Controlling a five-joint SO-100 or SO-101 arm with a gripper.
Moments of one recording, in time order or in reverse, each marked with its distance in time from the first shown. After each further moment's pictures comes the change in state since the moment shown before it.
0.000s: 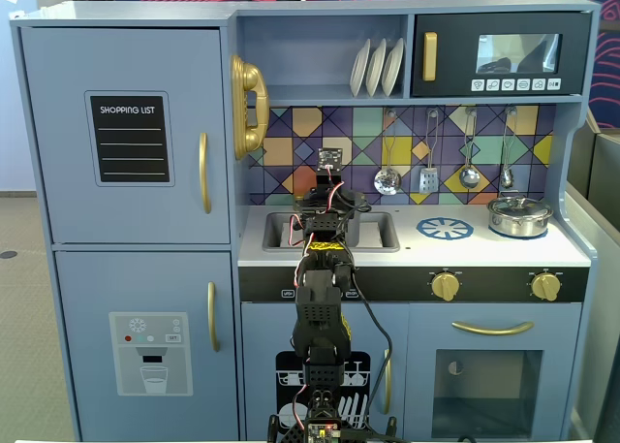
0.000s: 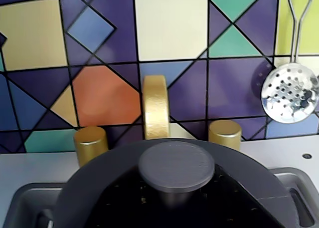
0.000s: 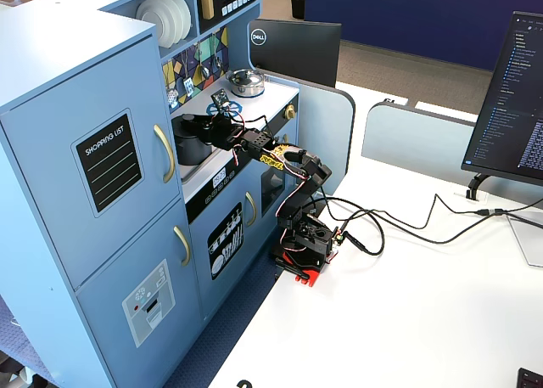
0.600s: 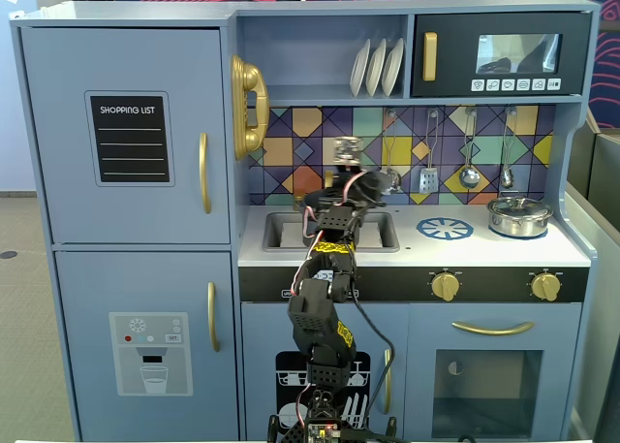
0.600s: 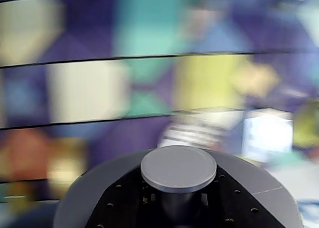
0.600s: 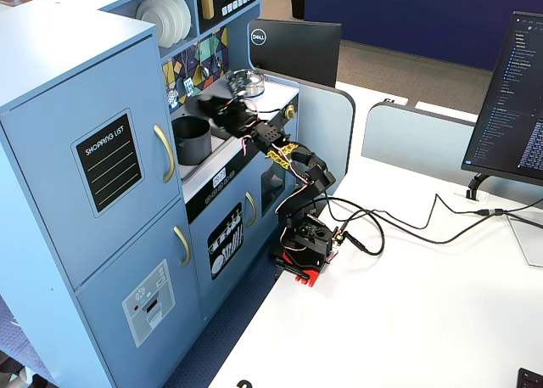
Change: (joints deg) arm 12.0 6.4 -3.3 3.8 -0.6
